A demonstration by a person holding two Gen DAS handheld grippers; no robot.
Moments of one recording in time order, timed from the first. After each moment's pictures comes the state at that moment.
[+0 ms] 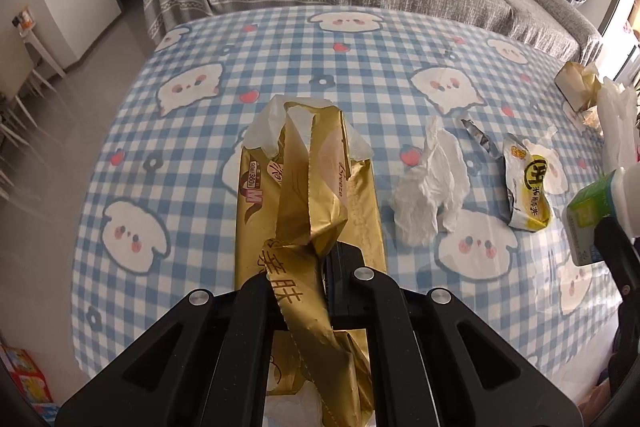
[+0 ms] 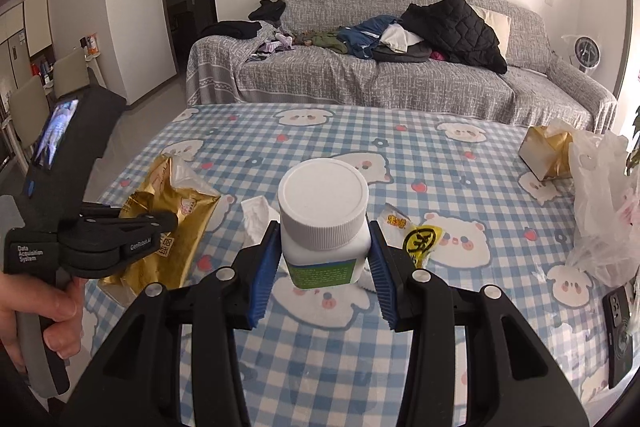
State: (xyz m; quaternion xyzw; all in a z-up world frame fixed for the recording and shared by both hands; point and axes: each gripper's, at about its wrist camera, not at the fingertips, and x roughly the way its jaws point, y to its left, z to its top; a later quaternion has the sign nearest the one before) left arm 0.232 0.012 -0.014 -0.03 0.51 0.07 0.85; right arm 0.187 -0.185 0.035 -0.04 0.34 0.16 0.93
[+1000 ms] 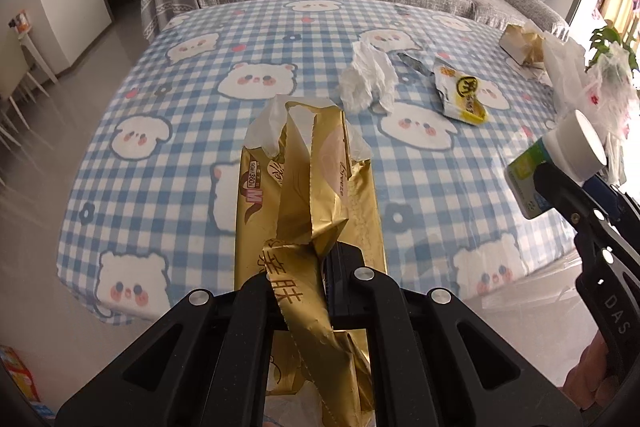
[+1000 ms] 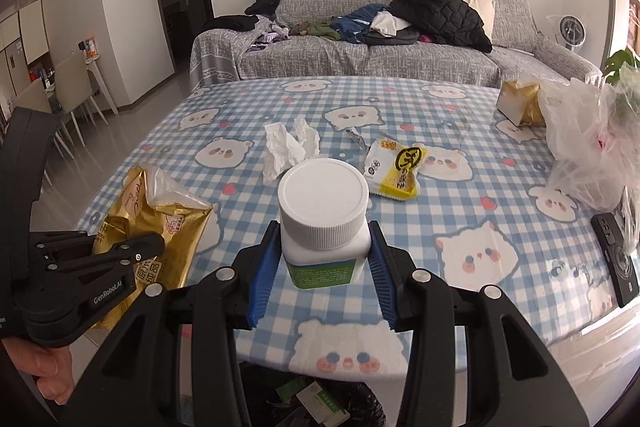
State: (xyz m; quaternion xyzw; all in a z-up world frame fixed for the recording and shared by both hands) left arm 0.086 -0.026 -0.020 -0.03 0.49 0.03 0.87; right arm 0.080 -0.207 0.014 -0.03 0.35 0.15 0.92
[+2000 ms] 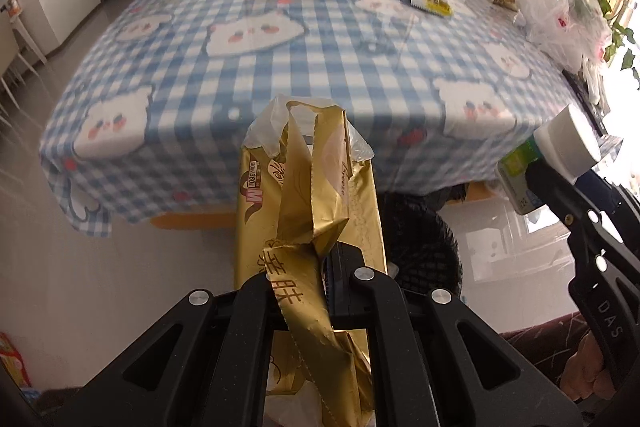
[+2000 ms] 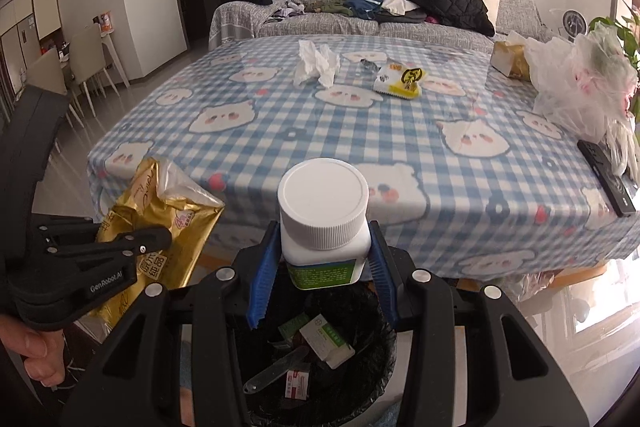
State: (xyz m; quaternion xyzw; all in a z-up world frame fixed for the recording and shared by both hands) left arm -0.039 -0.045 -0.088 -0.04 0.52 0.01 0.85; right arm -0.053 -0.222 -0.053 -0.04 0.37 0.16 0.91
